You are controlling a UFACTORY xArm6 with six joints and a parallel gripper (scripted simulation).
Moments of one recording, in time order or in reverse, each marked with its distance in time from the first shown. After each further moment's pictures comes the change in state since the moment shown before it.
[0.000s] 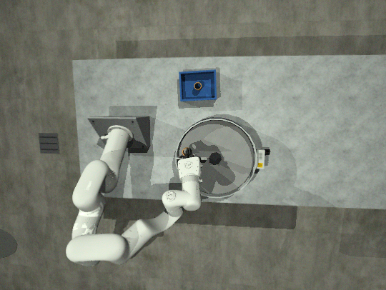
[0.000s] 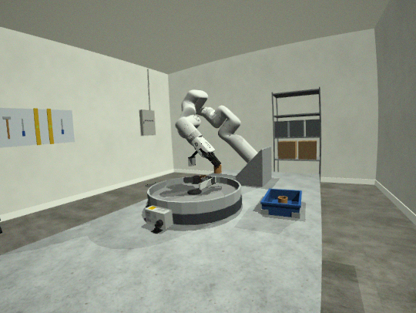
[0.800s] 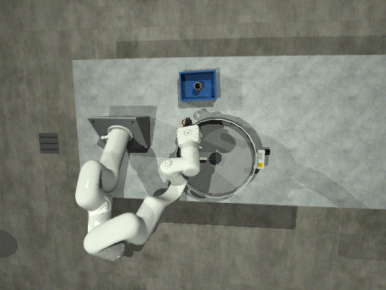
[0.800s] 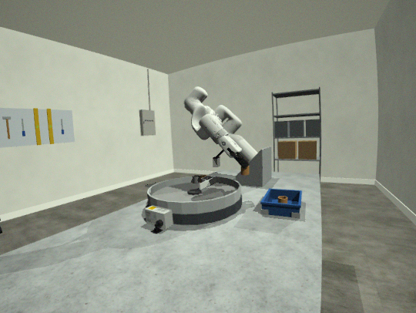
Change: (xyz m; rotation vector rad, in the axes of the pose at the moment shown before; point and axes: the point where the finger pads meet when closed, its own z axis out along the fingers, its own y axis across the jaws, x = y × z) arm -0.108 -0.026 0.091 0.003 0.002 0.001
